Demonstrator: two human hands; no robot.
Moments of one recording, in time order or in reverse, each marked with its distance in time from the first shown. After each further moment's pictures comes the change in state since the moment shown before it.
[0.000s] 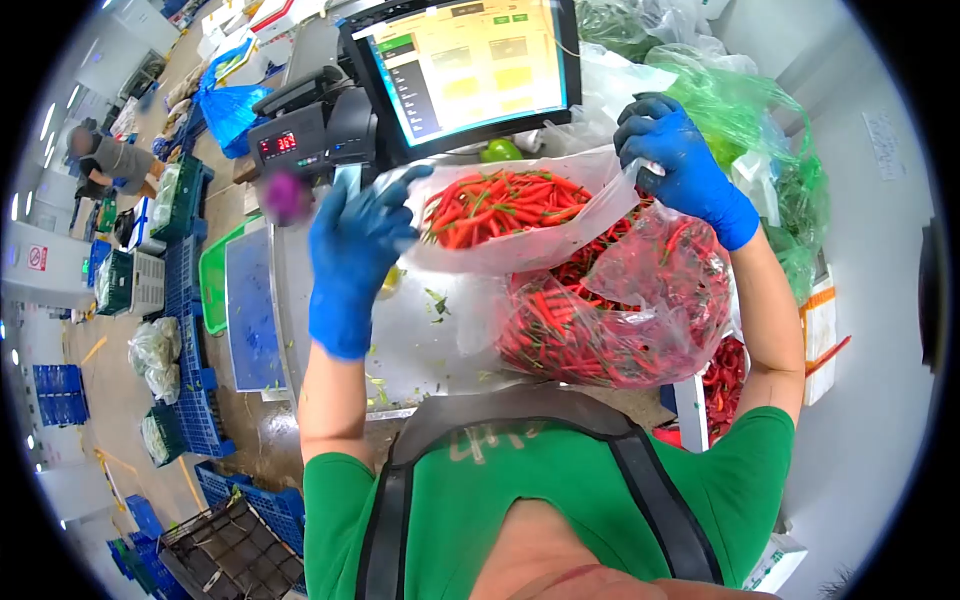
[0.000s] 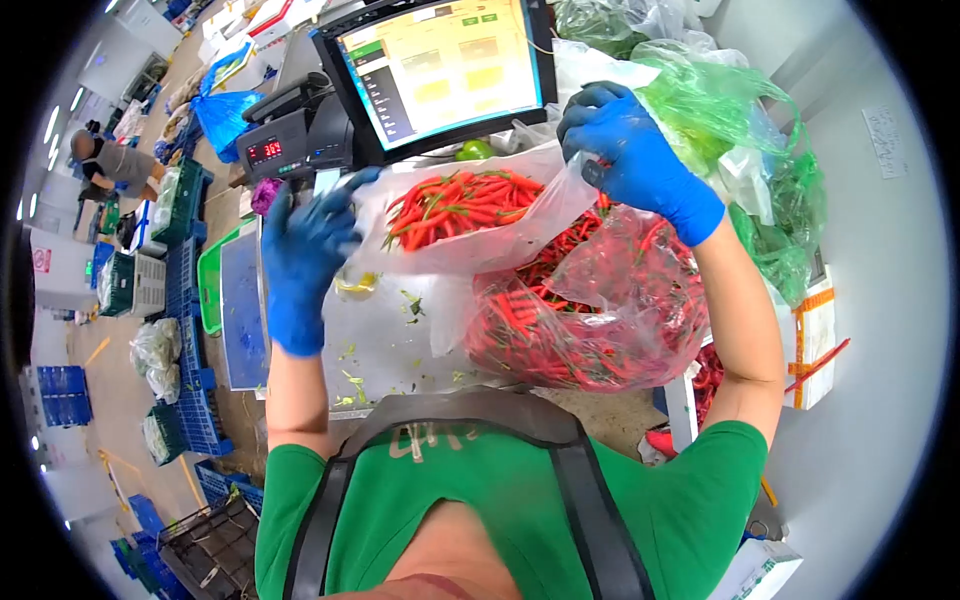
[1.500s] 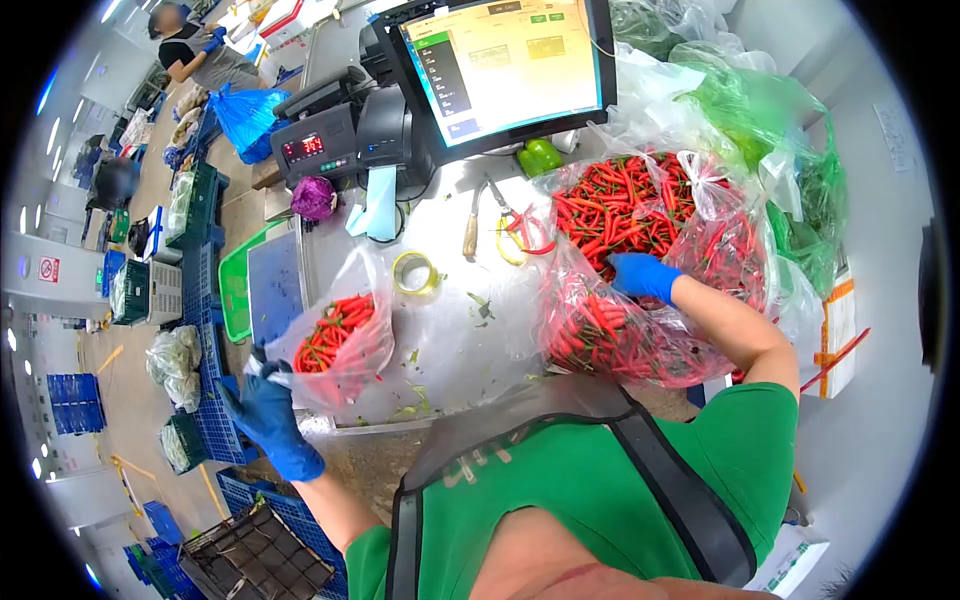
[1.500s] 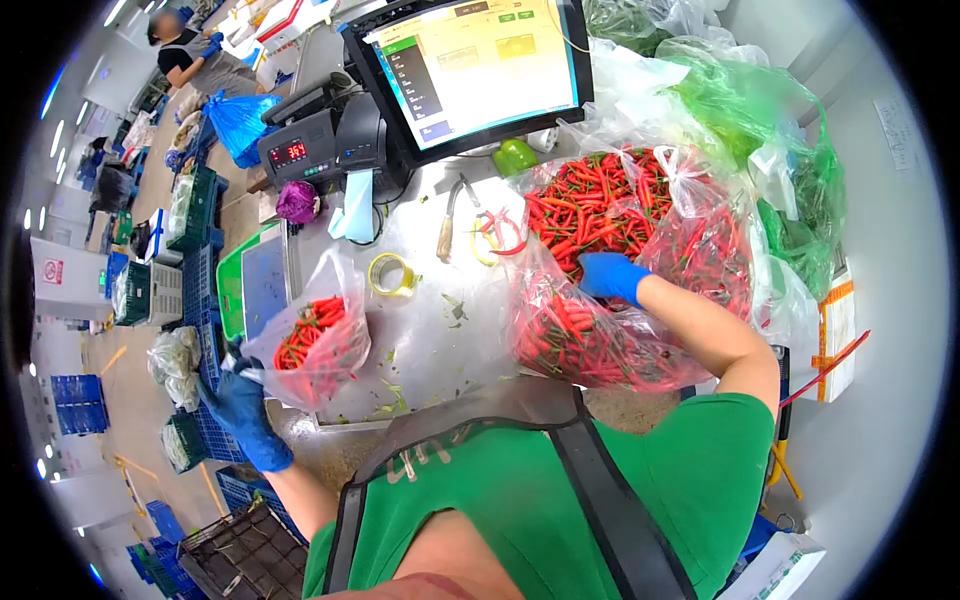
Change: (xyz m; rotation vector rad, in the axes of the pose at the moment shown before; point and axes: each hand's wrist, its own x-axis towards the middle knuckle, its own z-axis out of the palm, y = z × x) left_hand -0.256 0.099 -0.101 0.328 0.349 0.608; right_hand -0.063 -0.021 0.211 0.179 -0.880 0.841
